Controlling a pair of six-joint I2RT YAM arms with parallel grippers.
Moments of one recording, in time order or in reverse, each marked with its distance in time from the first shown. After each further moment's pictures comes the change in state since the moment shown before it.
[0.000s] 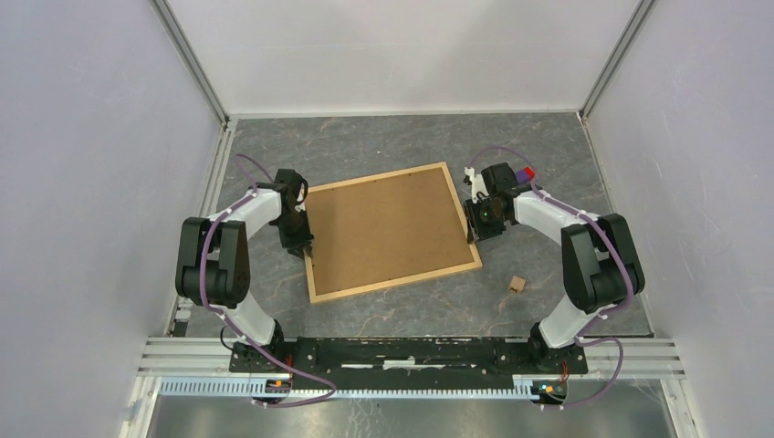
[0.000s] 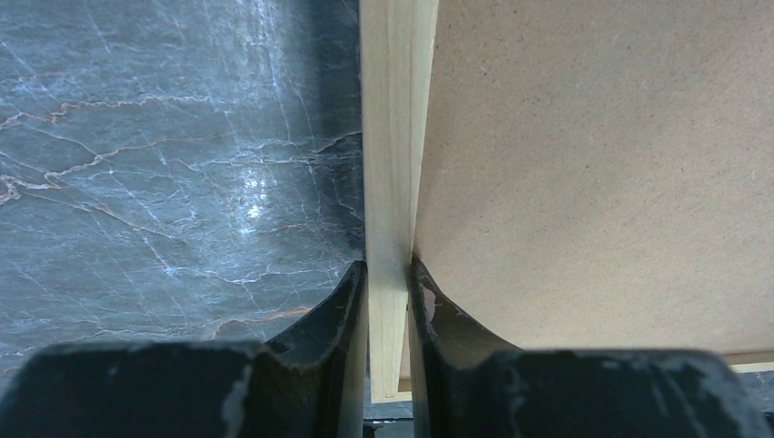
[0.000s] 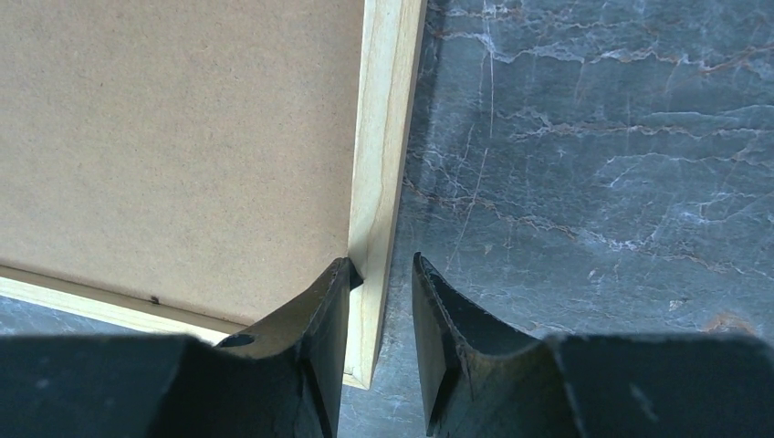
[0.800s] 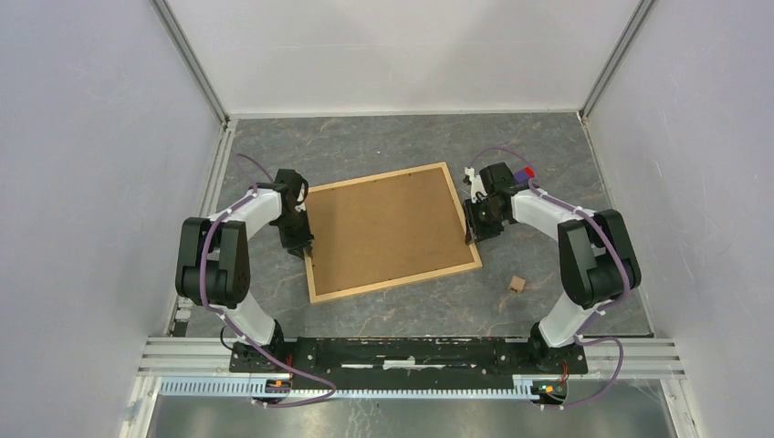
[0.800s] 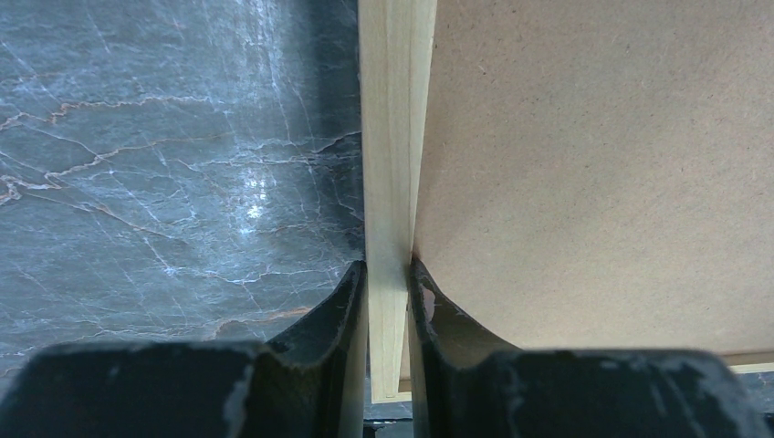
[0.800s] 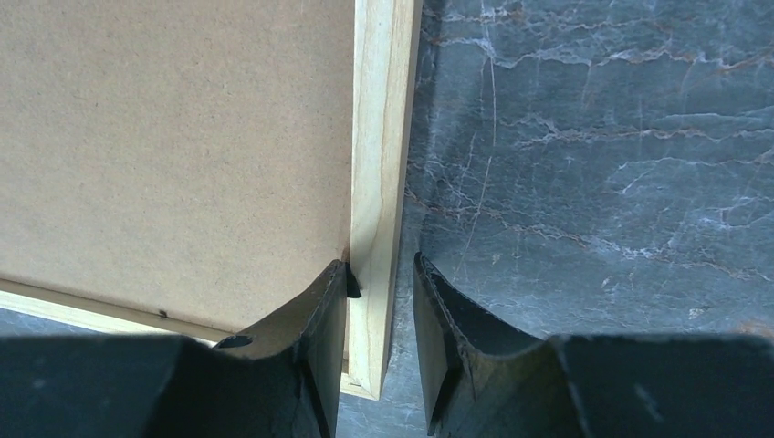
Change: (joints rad) left arm -0.002 0.000 -0.001 0.002 -0.002 0.000; right arm 0.000 0.035 0.009 0.005 0.009 0.037
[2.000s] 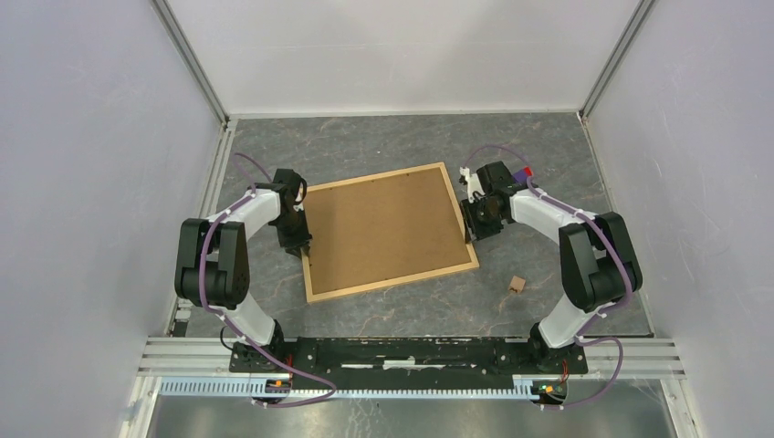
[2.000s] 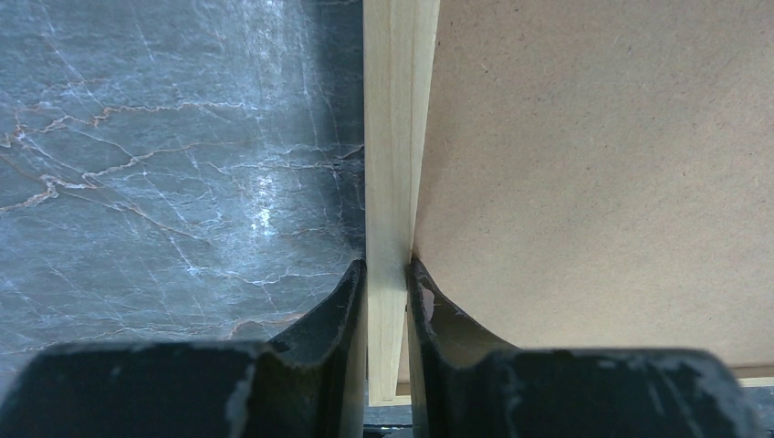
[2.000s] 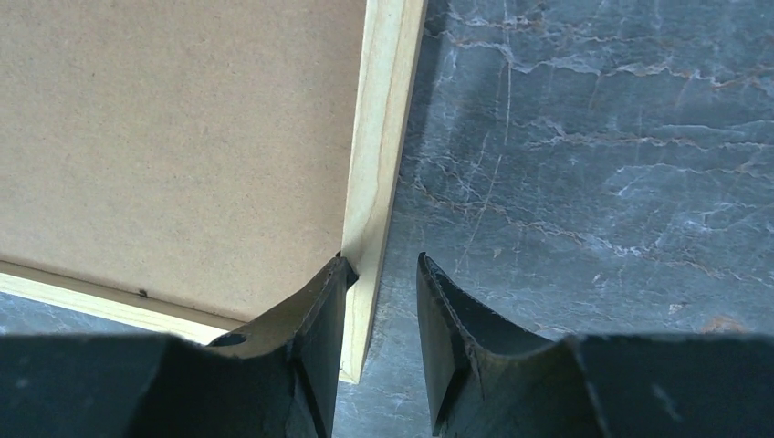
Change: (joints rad) left arm 0.000 -0.007 -0.003 0.004 -0.027 0.002; right arm 0.026 -0.024 0.019 -0.032 0.001 -0.048
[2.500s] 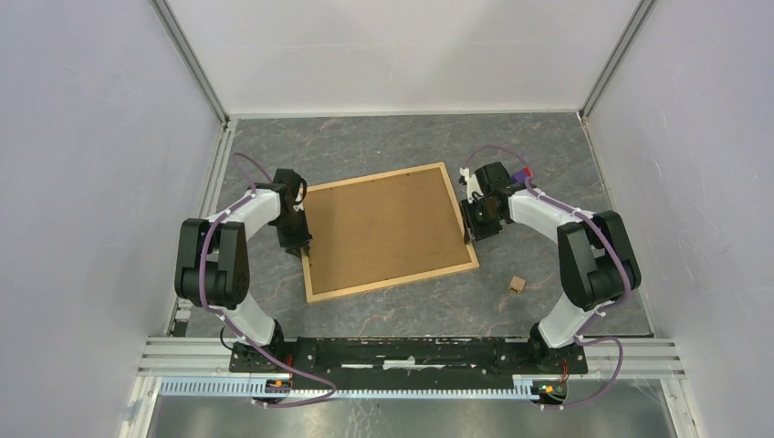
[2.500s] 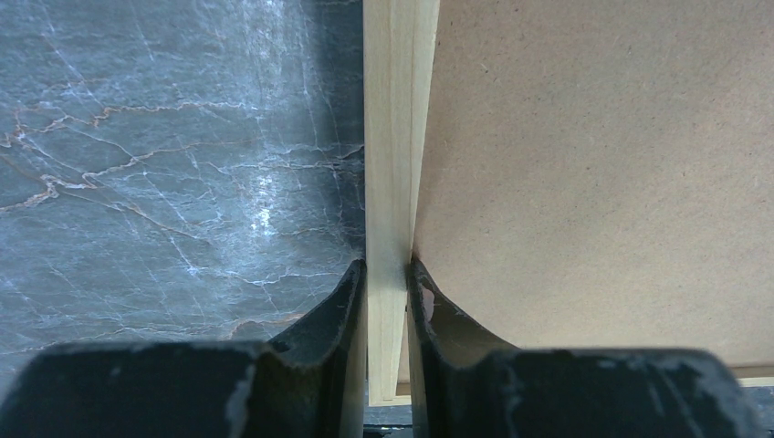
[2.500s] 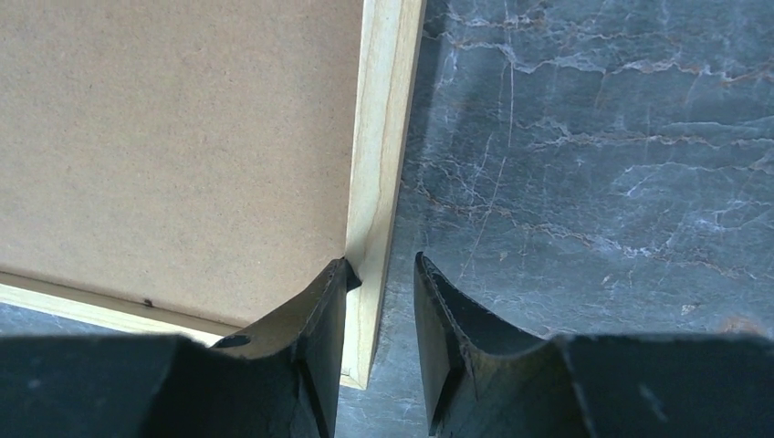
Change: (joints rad) left arm 0.000 0.000 0.000 0.000 0.000 0.000; right arm 0.006 0.015 -0.004 0.015 0.018 0.021
